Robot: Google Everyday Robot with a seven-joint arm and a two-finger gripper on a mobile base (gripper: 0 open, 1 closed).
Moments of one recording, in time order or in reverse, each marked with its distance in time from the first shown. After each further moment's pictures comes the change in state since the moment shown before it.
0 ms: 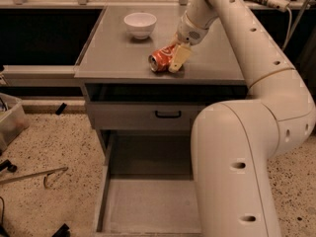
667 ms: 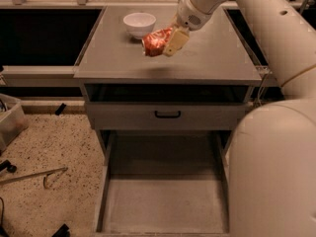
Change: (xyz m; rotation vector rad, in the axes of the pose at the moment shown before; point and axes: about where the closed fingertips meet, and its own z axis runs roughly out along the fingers) arm -0.049 0.010 -0.060 0.154 -0.068 0.025
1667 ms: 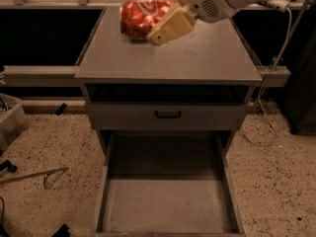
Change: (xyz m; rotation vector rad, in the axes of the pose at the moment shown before) arm -0.092 0.107 -0.154 0.315 -0.300 0.146
